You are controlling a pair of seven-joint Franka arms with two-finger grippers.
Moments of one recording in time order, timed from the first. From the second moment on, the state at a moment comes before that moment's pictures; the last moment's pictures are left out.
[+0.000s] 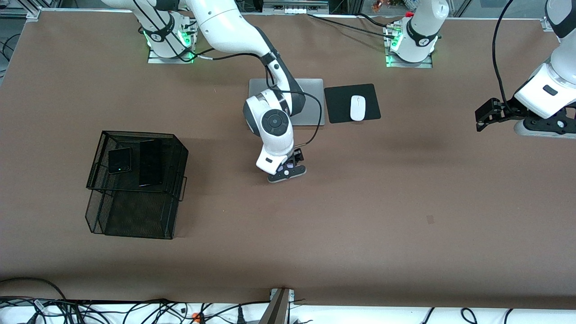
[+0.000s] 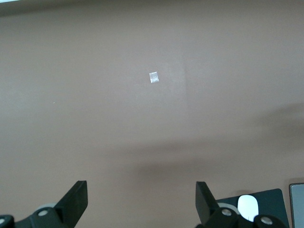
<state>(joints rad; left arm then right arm) -0.06 0.00 0.00 -1.69 0.07 1.74 0.02 1.06 0.97 -0.45 -1.31 0.44 2.24 0.24</state>
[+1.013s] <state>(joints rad) -0.06 0.00 -0.01 -1.69 0.07 1.73 0.02 1.06 0.83 -0.57 -1.29 0.44 2.03 0.30</state>
